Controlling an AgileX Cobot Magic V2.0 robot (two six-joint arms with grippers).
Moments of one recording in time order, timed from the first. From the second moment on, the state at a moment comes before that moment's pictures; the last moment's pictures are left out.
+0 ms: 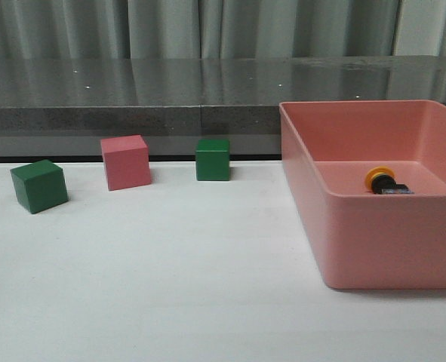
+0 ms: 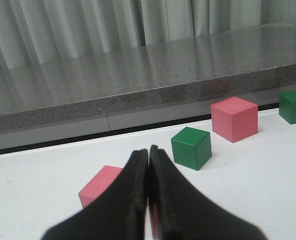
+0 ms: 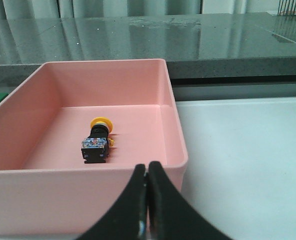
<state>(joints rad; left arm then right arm) -0.04 0.00 0.00 0.04 0.10 0.07 -0.02 -0.01 0.03 -0.03 0.15 0.07</state>
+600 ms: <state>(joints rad) -0.04 0.00 0.00 0.04 0.10 0.07 -0.02 0.07 -0.28 -0.02 0.34 0.07</state>
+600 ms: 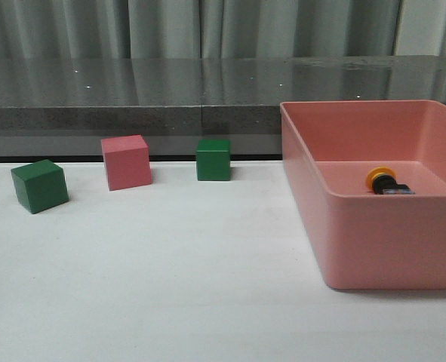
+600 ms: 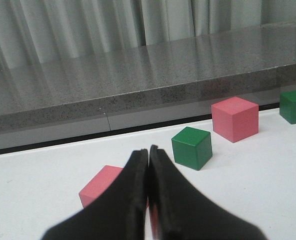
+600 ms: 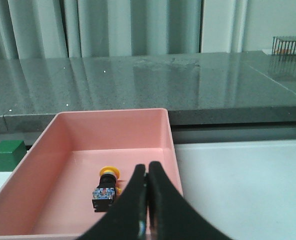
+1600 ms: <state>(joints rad) -0.04 0.00 0.00 0.04 0.10 0.07 -0.02 0.59 -0.69 0.08 0.65 0.03</state>
